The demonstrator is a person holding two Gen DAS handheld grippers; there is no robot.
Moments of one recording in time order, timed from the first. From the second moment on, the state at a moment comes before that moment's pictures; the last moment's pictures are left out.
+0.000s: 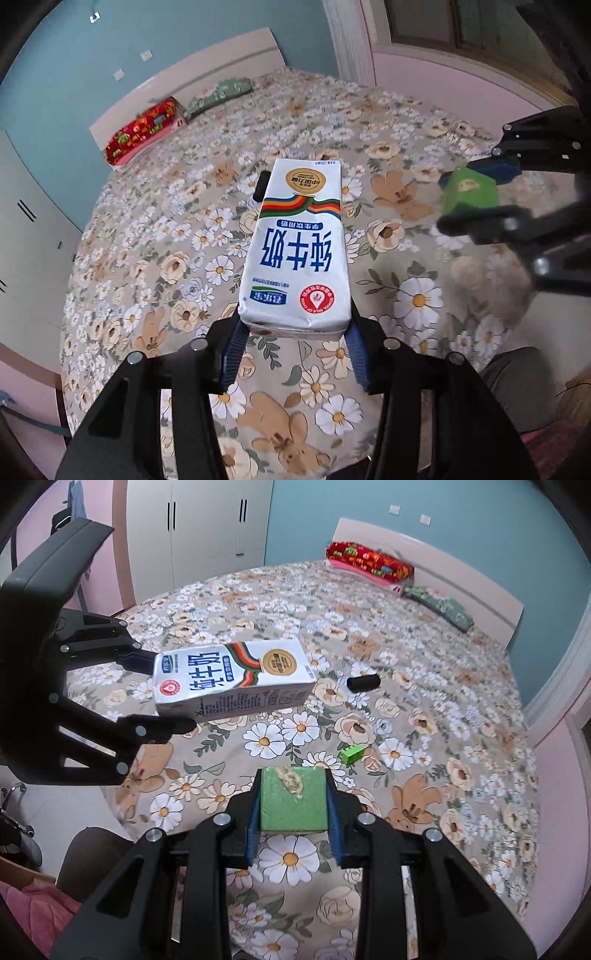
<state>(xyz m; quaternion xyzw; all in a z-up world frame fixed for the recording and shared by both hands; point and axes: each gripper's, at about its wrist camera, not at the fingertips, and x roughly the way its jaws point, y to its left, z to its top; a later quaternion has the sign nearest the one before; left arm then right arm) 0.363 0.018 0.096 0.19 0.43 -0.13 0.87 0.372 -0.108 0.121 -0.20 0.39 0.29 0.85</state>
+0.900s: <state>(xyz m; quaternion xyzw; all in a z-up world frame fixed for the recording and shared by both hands) 0.203 0.018 0.117 0.19 0.43 -0.10 0.88 0.216 -0.136 0.145 -0.21 0.37 0.30 0.86</state>
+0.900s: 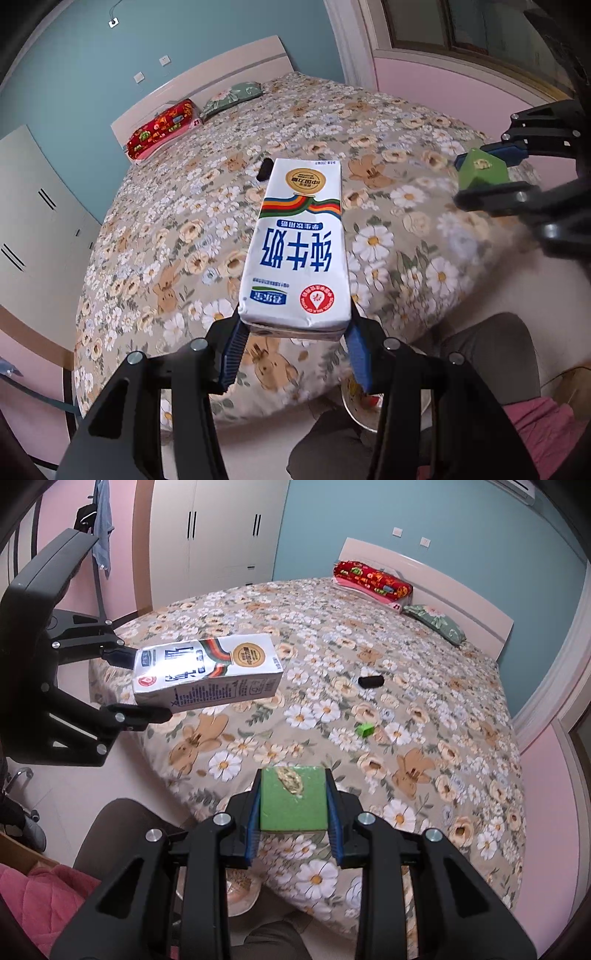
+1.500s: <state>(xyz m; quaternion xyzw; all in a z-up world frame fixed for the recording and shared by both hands) 0.154 0.021 0.033 0.19 0.49 -0.13 0.84 0.179 -0.135 0.056 -0.20 0.43 0.31 0.82</state>
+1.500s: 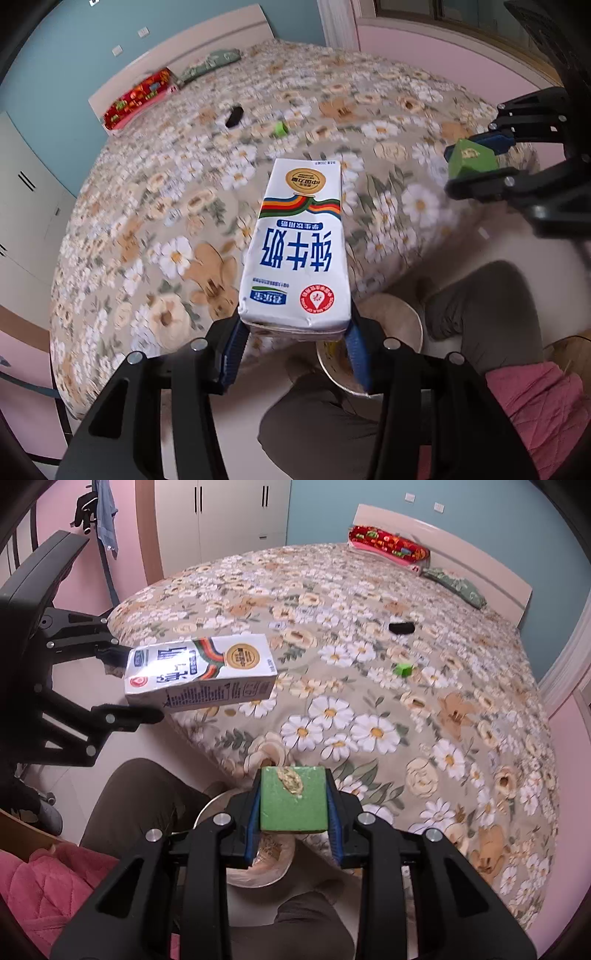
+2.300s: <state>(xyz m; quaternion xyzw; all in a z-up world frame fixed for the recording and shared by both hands) 0.122 0.005 -0.123 0.18 0.59 -0.18 0.76 0.175 -0.136 -0.086 -0.14 0.54 0.31 0.77</state>
